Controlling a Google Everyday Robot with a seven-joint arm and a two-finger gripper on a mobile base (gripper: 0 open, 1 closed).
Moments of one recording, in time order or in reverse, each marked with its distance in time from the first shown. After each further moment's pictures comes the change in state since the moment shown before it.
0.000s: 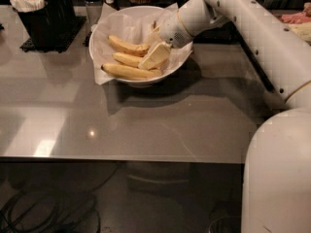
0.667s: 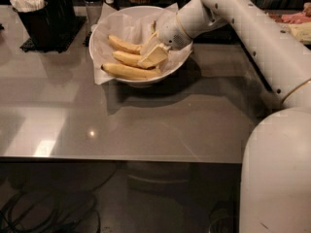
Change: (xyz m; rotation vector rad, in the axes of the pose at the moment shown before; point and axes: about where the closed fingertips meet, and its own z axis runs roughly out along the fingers) arm 0.003 0.001 0.006 -0.018 -0.006 0.007
